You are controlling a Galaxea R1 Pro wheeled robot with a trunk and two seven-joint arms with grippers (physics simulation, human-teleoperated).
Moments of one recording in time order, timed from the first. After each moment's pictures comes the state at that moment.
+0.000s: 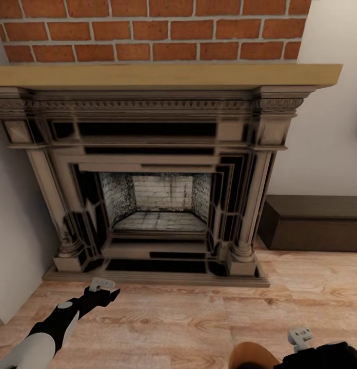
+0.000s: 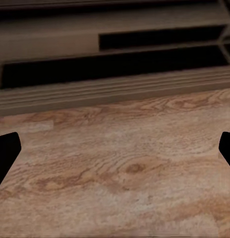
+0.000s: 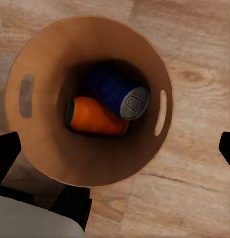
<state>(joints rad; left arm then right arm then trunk) -0.65 0.14 0.40 -0.33 -0.41 -0.08 -0.45 -0.14 -0.09 -0.45 -1.25 0.82 0.71 1.00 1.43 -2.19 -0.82</state>
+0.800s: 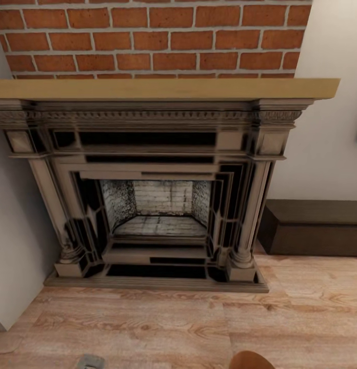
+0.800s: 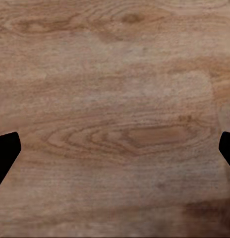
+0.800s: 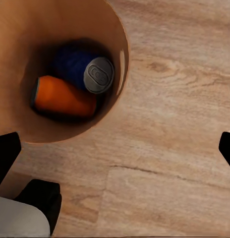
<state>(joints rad) -0.43 0.15 0.34 -0.08 -0.40 -0.12 -0.28 0.00 -0.04 -0.85 -1.08 0.82 0.13 0.89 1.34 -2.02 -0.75</state>
